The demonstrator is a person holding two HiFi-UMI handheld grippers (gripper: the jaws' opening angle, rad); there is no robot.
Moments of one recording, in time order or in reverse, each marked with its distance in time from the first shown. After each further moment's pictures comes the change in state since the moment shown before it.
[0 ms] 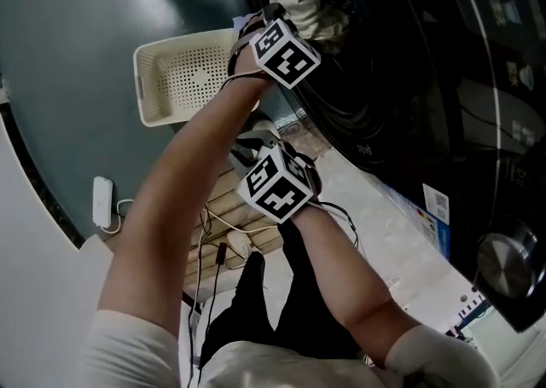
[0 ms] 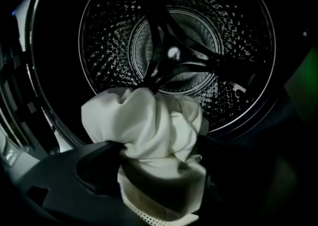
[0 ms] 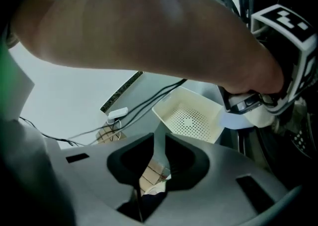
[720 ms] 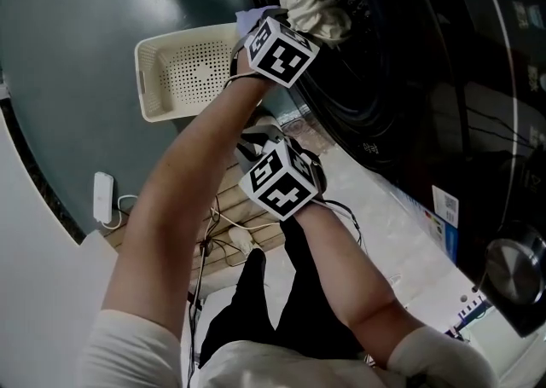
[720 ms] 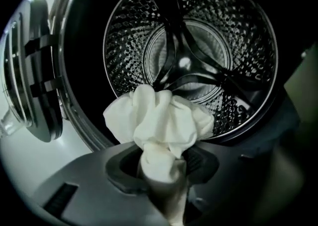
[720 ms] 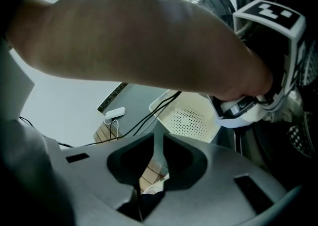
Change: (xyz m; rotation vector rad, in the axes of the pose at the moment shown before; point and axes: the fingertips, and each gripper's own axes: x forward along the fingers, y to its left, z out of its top) left arm -0.010 0.005 -0.009 -0.157 -0.053 0.009; right arm 0.000 -0.007 -0.002 0.022 0.015 -0.030
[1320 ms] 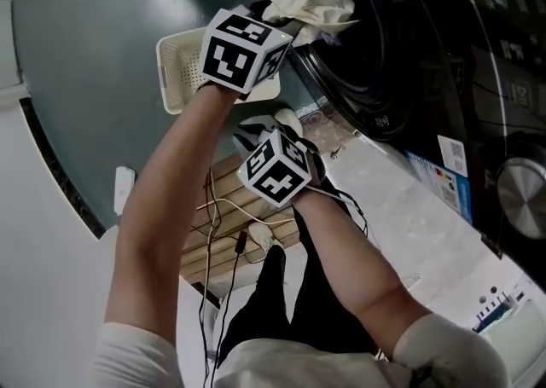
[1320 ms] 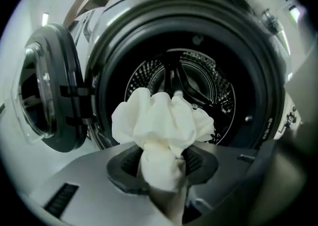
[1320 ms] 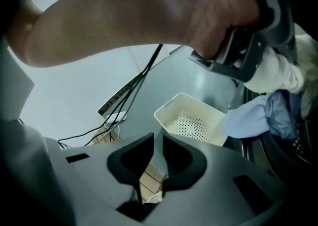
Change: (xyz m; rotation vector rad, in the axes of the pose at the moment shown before) left arm -0.124 0.007 0.048 -0.079 -0.216 -0.080; right arm 0.010 0.035 0.023 -0.043 -0.058 -0.007
